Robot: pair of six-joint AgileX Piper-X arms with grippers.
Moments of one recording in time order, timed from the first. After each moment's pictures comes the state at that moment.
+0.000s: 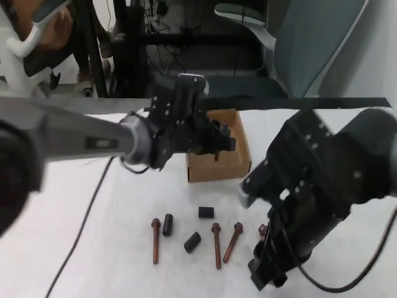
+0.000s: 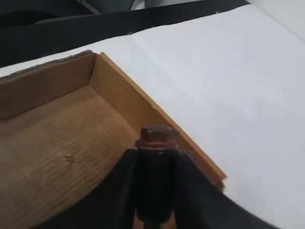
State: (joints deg) left arm -29.3 118.7 -73.3 -10.4 20.6 -8.6; right arm 34.9 85.2 -51.4 47.5 -4.8 -6.9
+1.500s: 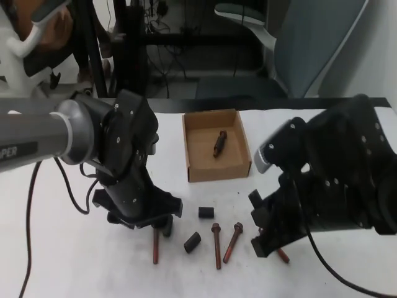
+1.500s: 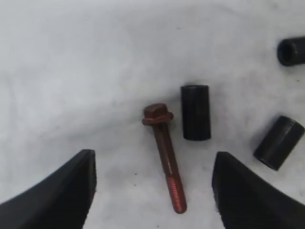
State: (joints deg) left arm -26.9 95.9 -57.5 40.1 2.7 -15.0; right arm 34.6 71.5 -41.9 25.7 -2.1 -4.9
